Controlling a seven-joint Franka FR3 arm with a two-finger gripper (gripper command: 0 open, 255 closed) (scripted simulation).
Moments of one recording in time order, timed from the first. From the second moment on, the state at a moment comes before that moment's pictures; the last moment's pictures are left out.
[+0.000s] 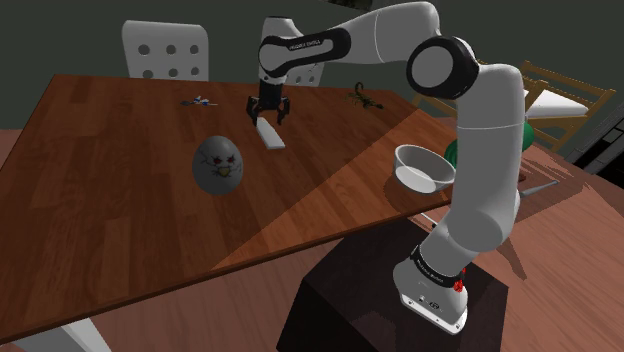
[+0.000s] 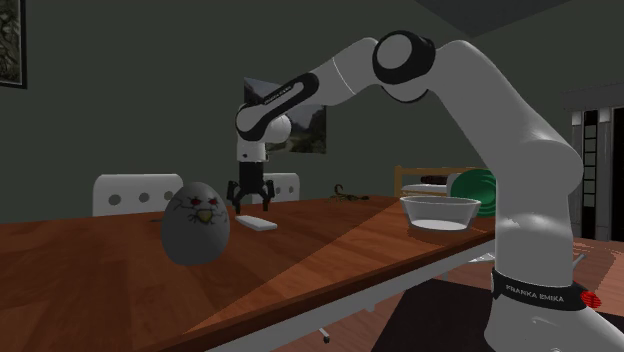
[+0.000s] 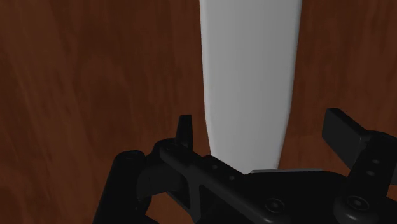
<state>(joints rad) -0.06 0.54 0.11 -1.50 -0.07 2.02 0.45</state>
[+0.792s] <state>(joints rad) -0.06 0.57 0.11 -1.53 -0.07 2.08 0.45</state>
